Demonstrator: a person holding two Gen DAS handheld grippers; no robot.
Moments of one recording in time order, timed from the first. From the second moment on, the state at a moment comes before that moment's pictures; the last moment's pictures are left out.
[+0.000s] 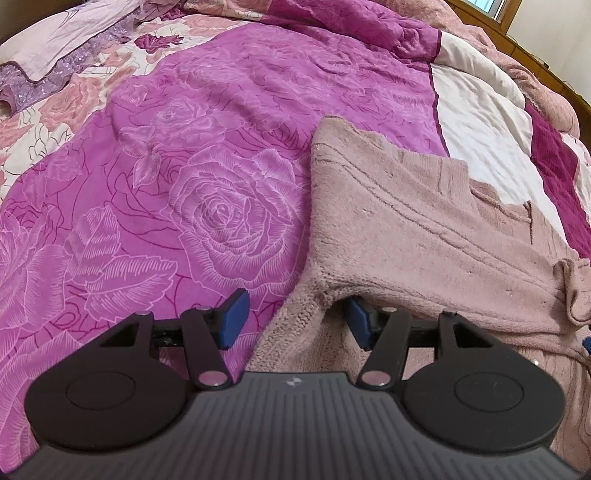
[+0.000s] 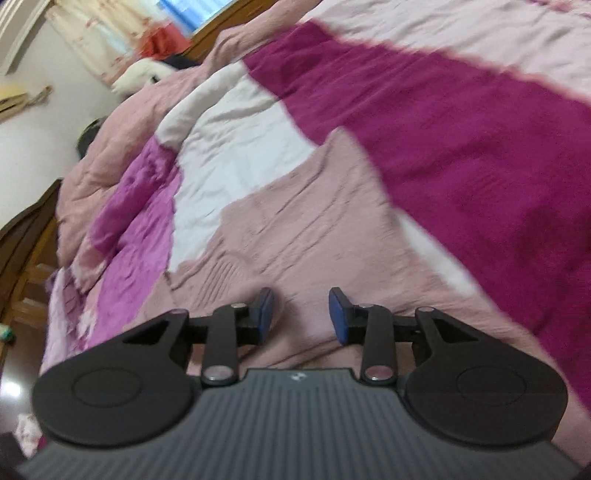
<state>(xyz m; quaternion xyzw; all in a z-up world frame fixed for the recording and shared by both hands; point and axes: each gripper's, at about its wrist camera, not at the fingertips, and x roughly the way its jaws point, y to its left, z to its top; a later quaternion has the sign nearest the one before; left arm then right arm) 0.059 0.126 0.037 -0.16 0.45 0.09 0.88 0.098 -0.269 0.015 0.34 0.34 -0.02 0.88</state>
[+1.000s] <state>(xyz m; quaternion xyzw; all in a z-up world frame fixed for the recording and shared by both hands) 0.058 0.125 0.037 -0.15 0.45 0.09 0.88 0.105 -0.187 0.050 0.01 0.29 0.11 0.95</state>
